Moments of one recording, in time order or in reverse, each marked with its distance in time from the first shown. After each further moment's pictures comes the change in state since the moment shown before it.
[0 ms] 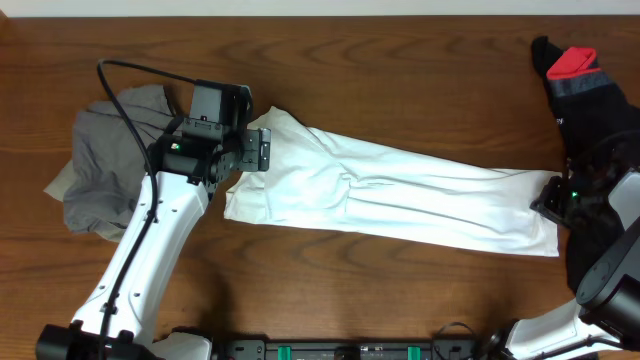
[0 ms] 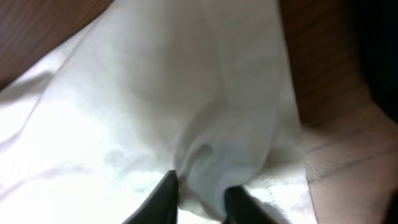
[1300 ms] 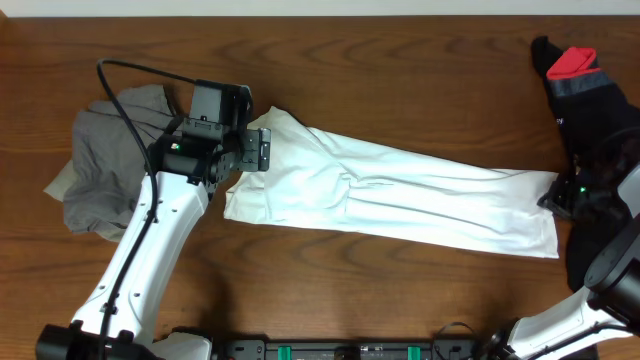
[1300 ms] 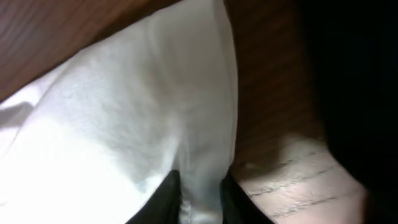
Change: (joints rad) left arm 0.000 0.000 0.000 0.000 0.000 0.000; right arm -0.031 0.095 0.090 -0.029 0.001 -0.044
